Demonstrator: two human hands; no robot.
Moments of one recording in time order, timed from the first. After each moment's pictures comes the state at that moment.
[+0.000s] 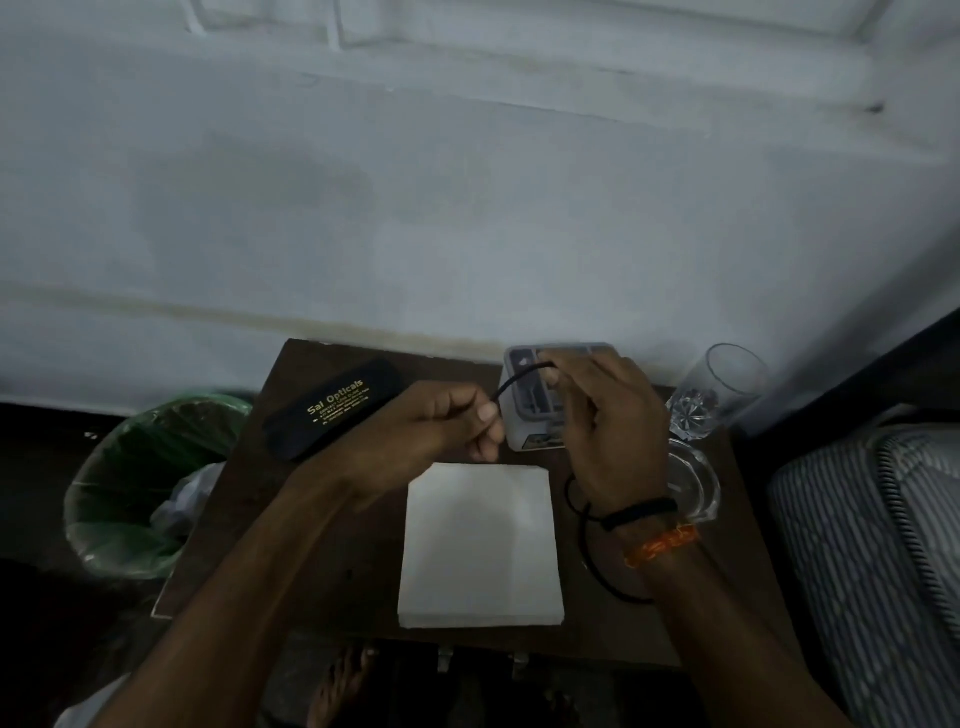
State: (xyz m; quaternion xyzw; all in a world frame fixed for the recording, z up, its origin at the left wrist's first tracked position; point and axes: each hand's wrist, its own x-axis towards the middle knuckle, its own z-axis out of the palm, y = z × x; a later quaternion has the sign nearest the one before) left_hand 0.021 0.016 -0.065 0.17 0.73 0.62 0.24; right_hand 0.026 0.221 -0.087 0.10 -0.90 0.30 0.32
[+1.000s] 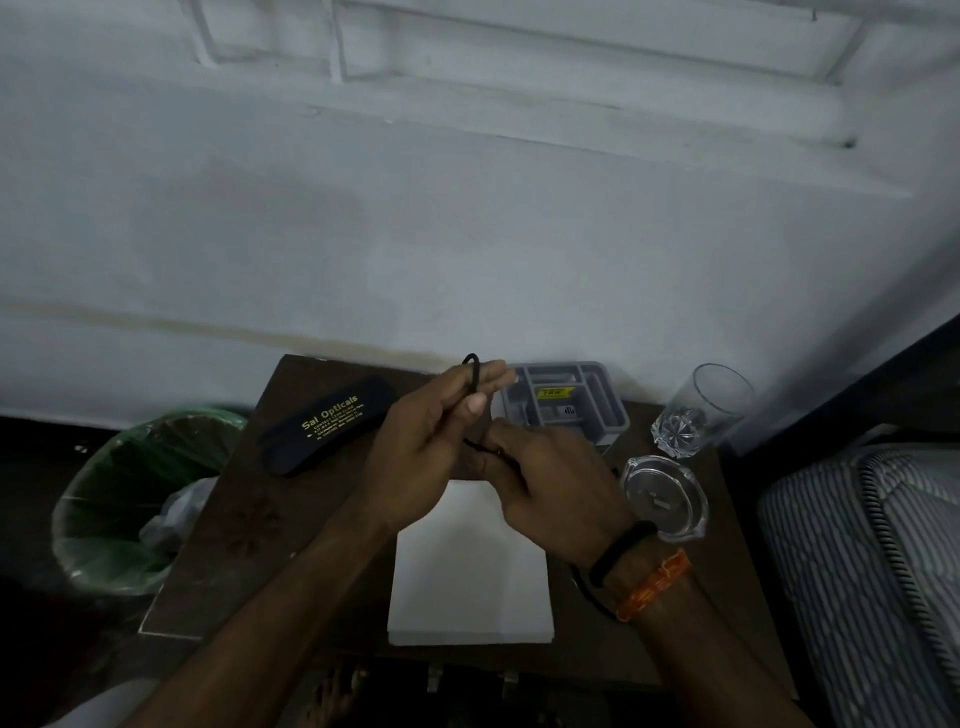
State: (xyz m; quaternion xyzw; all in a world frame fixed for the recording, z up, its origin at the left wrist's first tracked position) left_hand 0.024 0.039 -0.082 0.19 0.73 0.66 -0.03; right_hand 0.045 0.196 -0.077 0.24 -0.94 0.22 0.07
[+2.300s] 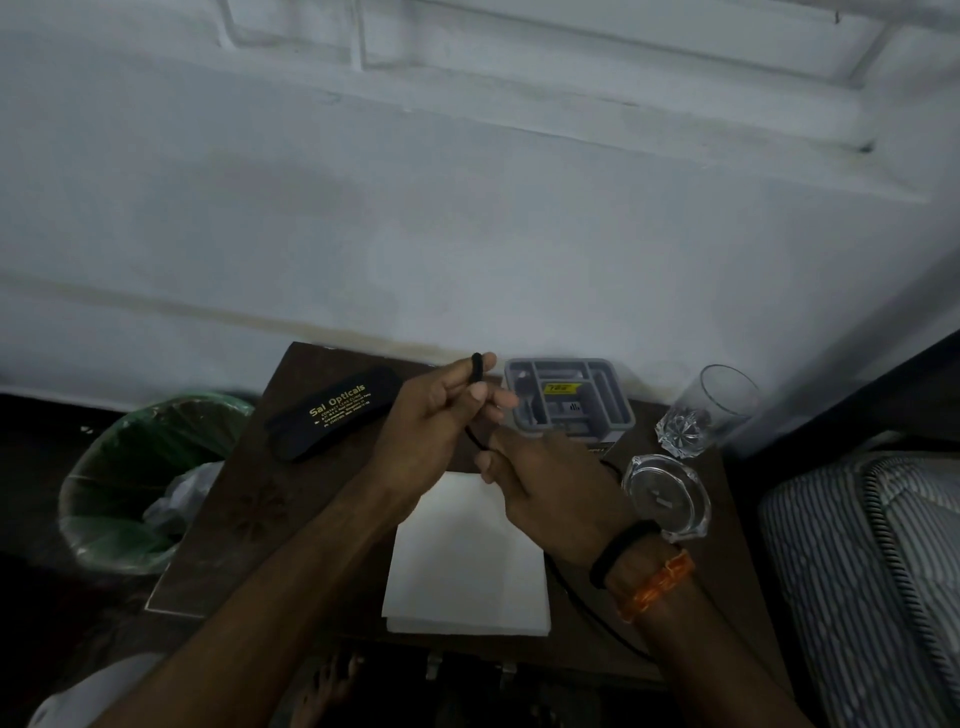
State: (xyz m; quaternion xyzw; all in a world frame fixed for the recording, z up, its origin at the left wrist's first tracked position) left_hand 0.017 0.040 -0.087 0.06 0.67 0.74 0.05; right_hand 0.051 0.194 -0.077 0.24 -0.95 0.19 0.00
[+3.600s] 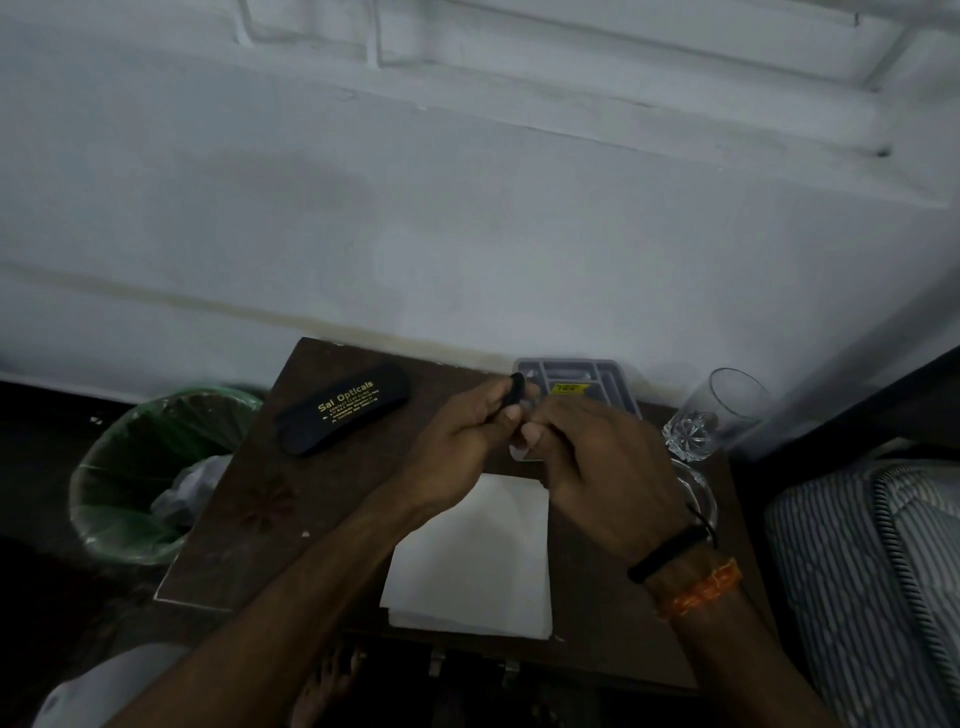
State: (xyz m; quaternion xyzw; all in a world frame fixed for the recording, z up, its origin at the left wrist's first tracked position) left_hand 0.023 0.052 -0.090 0.15 0.69 0.70 0.11; right_hand 0.053 0.211 -0.051 0.21 -0.95 0.18 0.15
